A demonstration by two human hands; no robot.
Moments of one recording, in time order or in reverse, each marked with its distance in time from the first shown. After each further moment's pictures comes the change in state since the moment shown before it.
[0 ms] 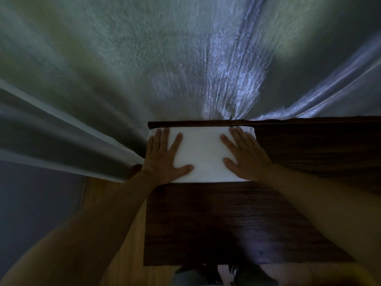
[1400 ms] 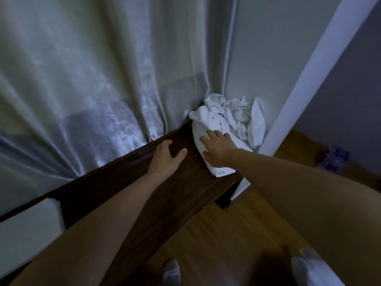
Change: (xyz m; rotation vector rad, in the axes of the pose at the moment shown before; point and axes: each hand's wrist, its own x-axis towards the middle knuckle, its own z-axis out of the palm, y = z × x) left_hand -0.042 0.678 -0.091 -0.701 -0.008 0.417; right_hand -0.509 0.316 -0.158 -0.149 0.110 0.720
